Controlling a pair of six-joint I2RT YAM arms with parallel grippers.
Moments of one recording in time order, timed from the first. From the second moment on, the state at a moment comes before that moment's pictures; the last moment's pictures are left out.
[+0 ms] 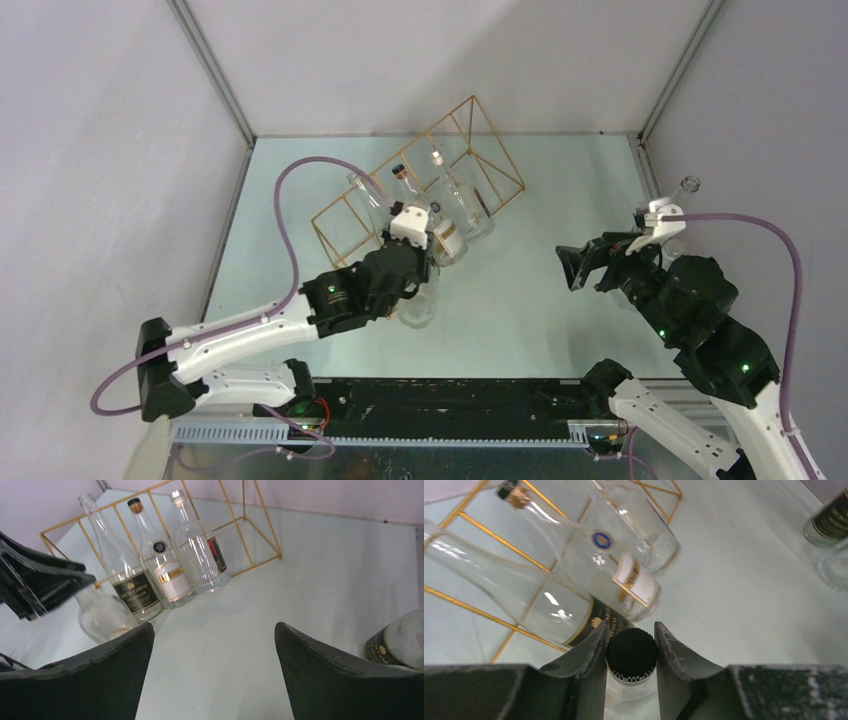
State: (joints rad) left arm -1.12 1.09 0.95 -0.23 -0.70 -0.30; right arm 0.64 0.56 1.11 -0.75 0.23 0.20
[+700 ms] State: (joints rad) left arm -1.27 1.53 1.27 -0.15 -0.59 -0.27; right arm 0.64 0.38 1.16 -0.71 0.35 0.16
